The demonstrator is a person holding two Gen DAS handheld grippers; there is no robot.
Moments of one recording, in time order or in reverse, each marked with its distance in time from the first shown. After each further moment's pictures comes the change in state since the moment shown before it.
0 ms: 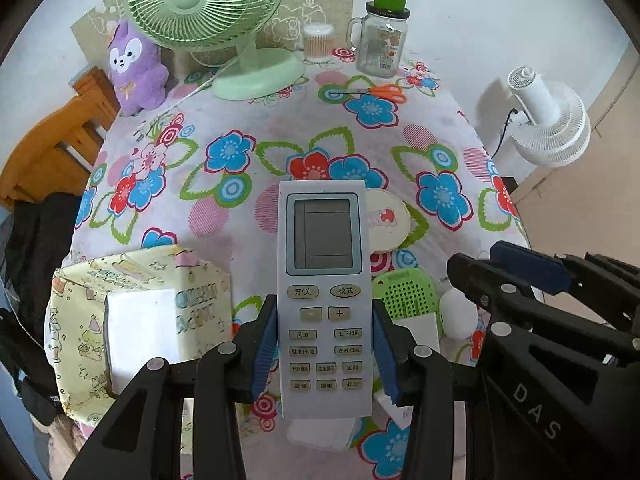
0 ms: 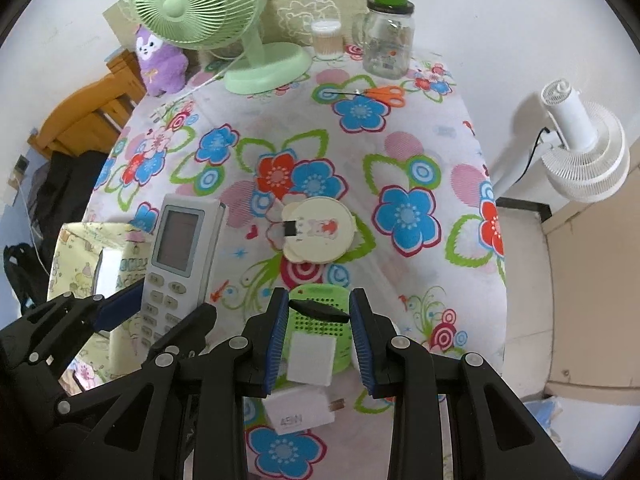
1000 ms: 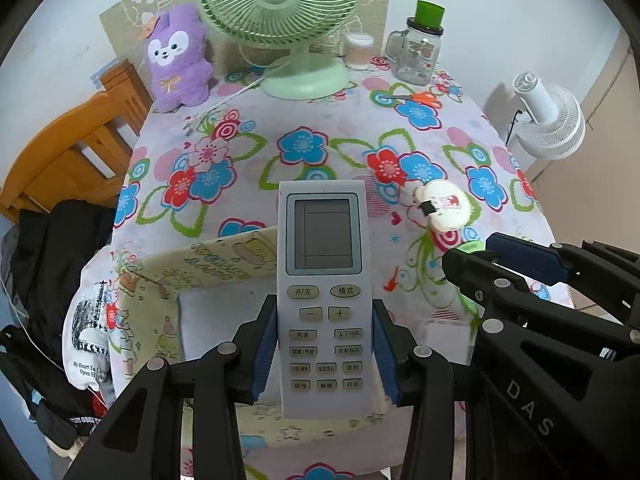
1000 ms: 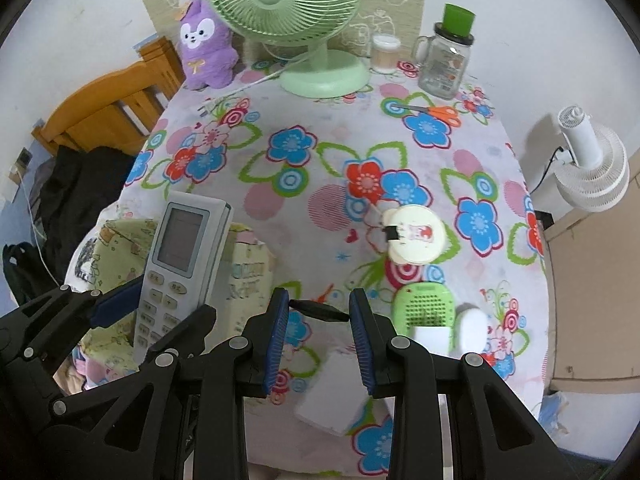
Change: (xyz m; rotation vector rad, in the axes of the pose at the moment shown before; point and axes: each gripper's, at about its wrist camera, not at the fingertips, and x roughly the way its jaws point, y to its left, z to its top) left arm -0.024 0.112 -0.023 0.051 -0.027 -0.016; right arm -0.005 0.124 0.000 -0.004 -0.025 -0.024
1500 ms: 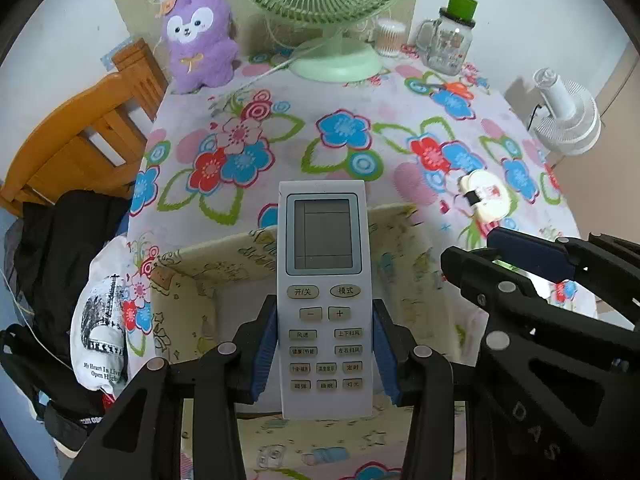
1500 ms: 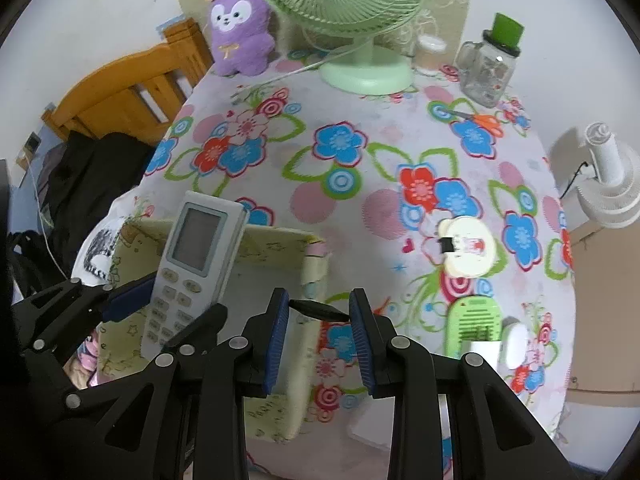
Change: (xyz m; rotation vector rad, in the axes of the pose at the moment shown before) left arm 0.020 0.049 -0.003 0.001 0.047 0.021; right arm 0.024 0.051 0.010 -0.045 0.026 0.033
